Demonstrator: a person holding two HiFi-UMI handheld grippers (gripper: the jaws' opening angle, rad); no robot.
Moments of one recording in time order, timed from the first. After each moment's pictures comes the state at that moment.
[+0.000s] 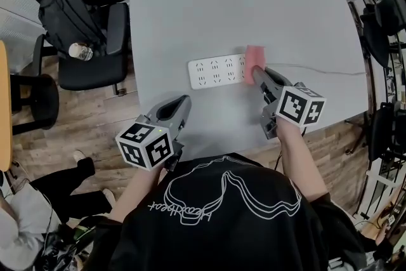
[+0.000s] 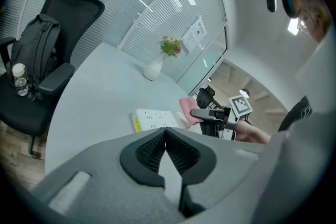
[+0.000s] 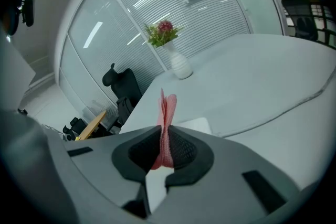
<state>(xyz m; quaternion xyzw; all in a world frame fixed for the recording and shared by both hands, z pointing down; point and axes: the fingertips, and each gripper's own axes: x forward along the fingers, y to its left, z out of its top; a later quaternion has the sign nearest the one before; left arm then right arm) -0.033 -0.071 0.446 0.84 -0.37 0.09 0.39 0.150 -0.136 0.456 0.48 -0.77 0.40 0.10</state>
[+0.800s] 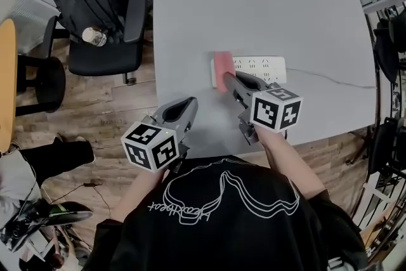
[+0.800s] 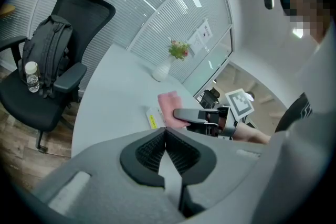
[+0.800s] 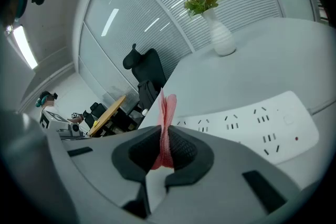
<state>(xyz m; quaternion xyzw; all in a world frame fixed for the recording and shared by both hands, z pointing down) -0.082 -0.063 0.456 0.82 -0.39 0.09 0.41 0.000 -0.129 0.477 0.37 -0.83 0.40 0.14</state>
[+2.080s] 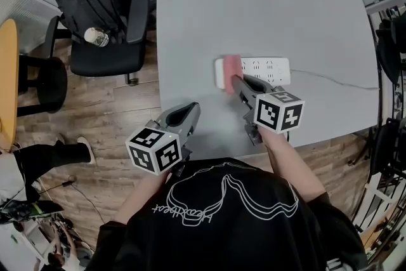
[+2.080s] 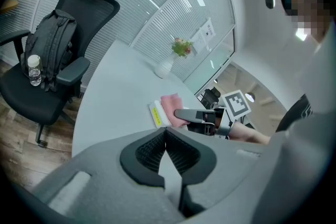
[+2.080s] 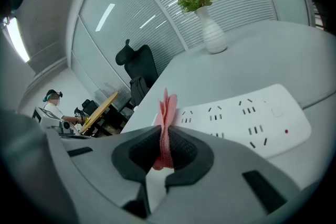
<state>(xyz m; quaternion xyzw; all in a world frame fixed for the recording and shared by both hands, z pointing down) -0.084 -0.052 0.469 0.81 -0.39 0.09 0.42 0.017 -0.126 0.500 0.40 -0.81 0.40 0.17</state>
